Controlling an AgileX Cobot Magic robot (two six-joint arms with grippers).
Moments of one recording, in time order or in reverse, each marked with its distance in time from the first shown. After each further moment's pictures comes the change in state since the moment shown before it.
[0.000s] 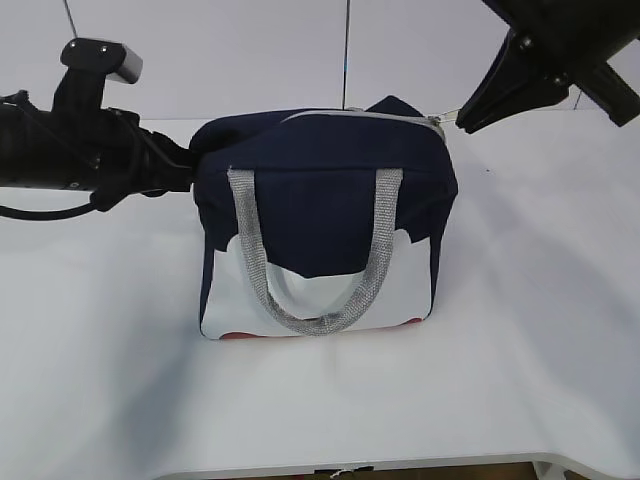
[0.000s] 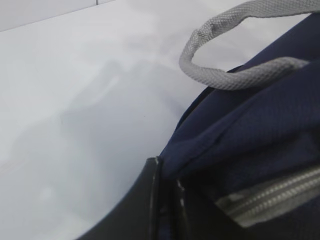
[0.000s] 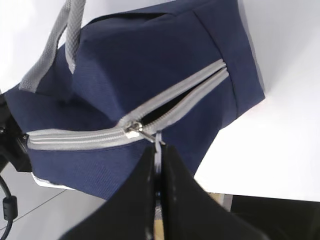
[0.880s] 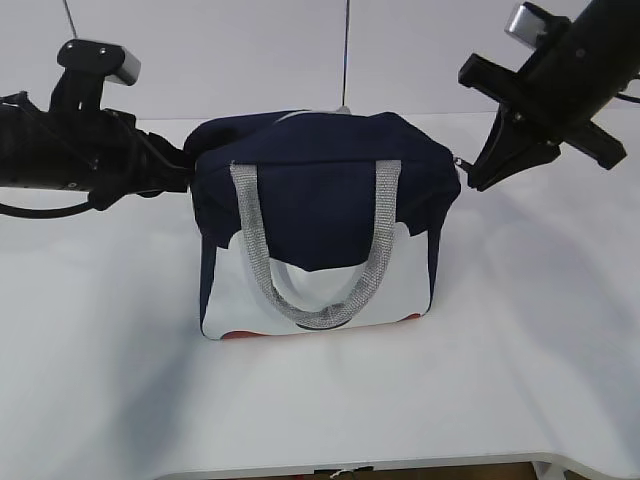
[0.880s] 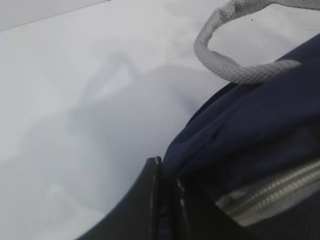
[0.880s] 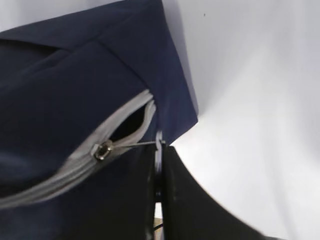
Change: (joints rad) left arm 0.000 0.000 0.000 0.002 -0.041 0.000; right arm -0.039 0.164 0.000 -0.086 -0.004 -0.139
